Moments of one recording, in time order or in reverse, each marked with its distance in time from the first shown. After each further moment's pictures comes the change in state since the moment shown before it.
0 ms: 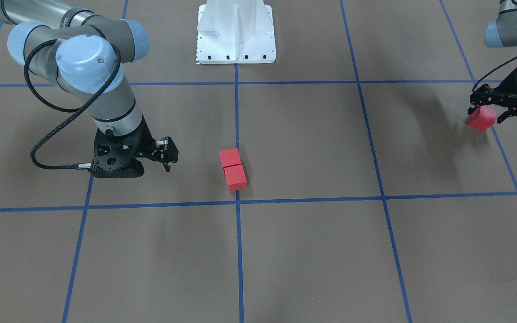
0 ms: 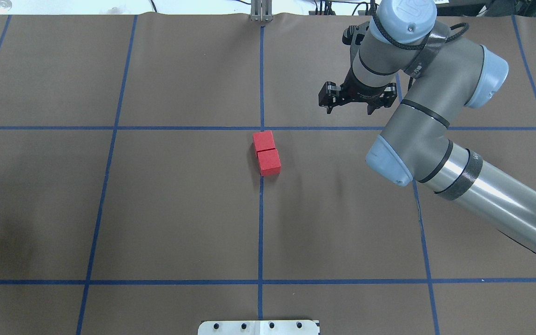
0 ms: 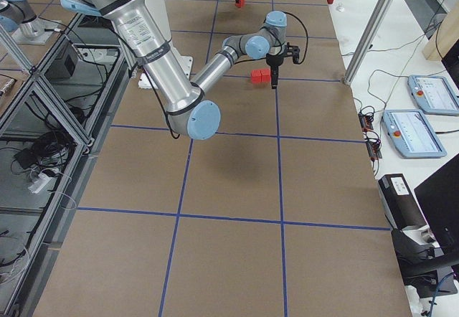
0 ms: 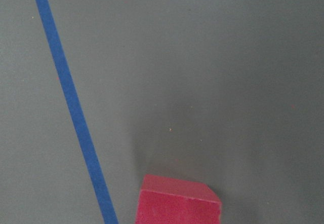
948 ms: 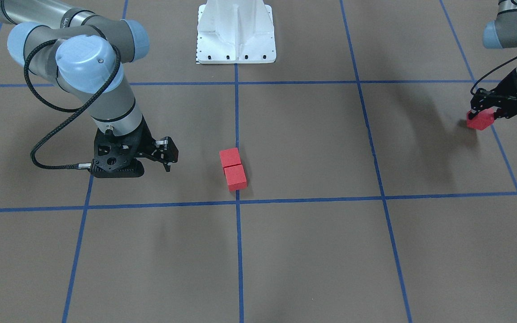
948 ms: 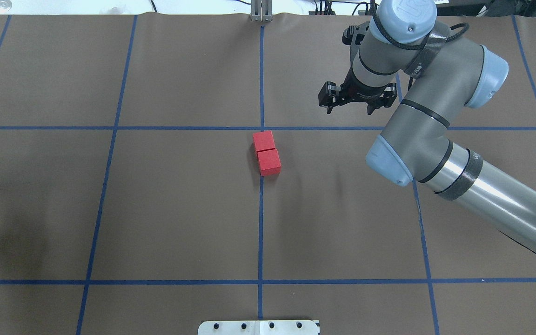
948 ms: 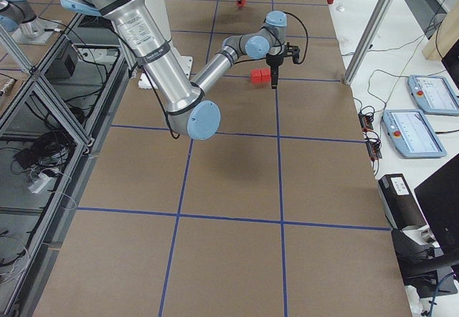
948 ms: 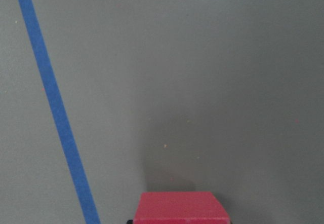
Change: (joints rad) left arm -0.010 -0.018 -0.088 0.118 -0.031 -0.060; right arm 0.001 0.000 0.003 0.000 0.001 0.000
